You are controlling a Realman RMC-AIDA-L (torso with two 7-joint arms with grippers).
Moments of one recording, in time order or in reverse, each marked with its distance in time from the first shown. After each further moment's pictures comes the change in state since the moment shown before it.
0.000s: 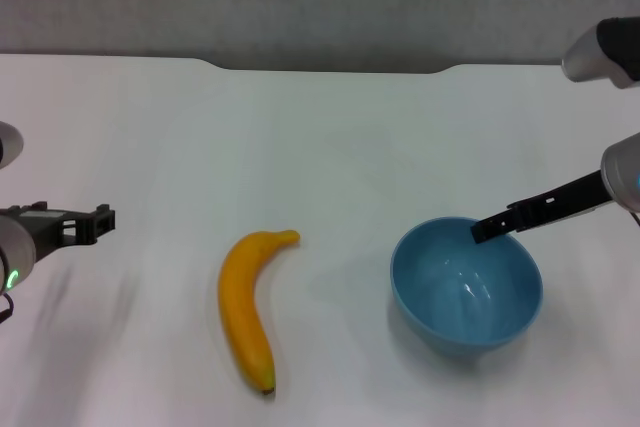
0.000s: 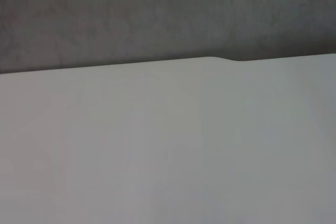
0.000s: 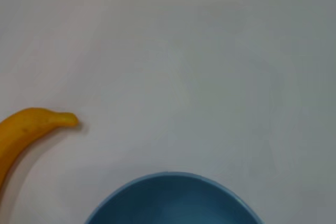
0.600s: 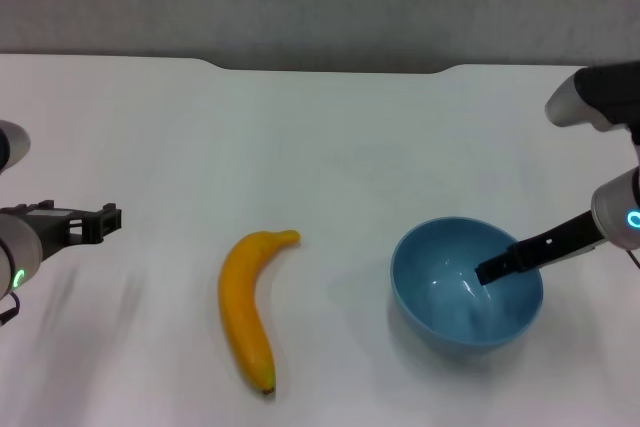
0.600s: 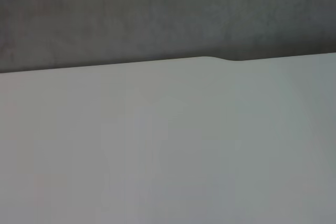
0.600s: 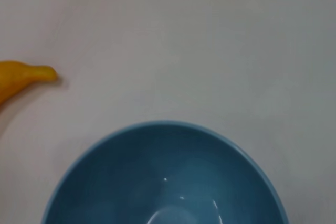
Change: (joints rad) left arm -0.007 -0.001 0.007 0.008 -0.001 -0.008 0.000; right arm 0.026 0.021 -0.002 -0.132 -0.058 -0.040 -0.012
